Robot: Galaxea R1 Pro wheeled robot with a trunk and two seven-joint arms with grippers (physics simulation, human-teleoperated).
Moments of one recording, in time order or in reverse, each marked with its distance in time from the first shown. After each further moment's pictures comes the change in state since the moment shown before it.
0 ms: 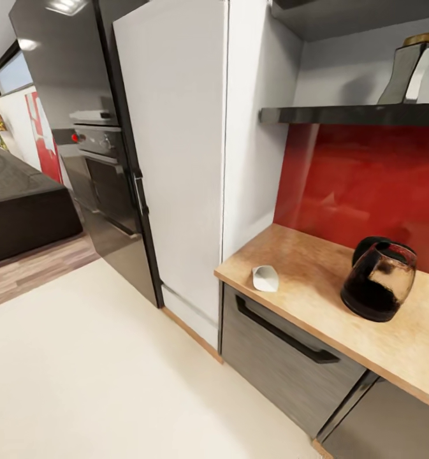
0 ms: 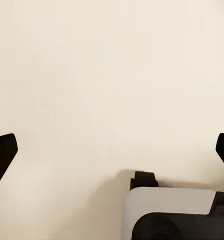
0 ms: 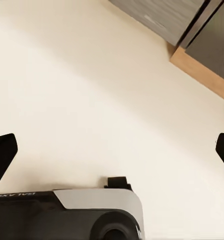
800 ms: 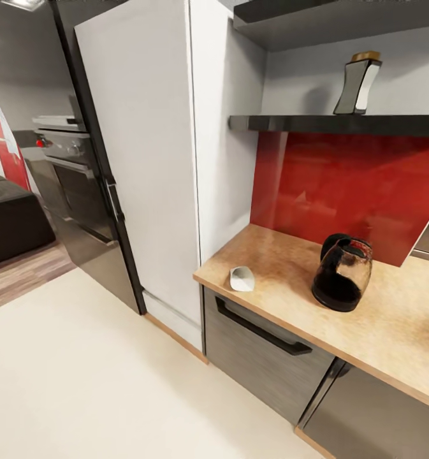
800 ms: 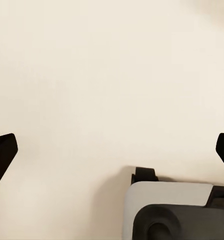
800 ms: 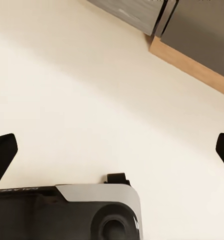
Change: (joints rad) left arm 0.000 0.002 0.001 0.000 0.000 0.000 0.000; right arm 0.000 0.001 0.001 0.000 0.003 0.000 -0.004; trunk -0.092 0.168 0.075
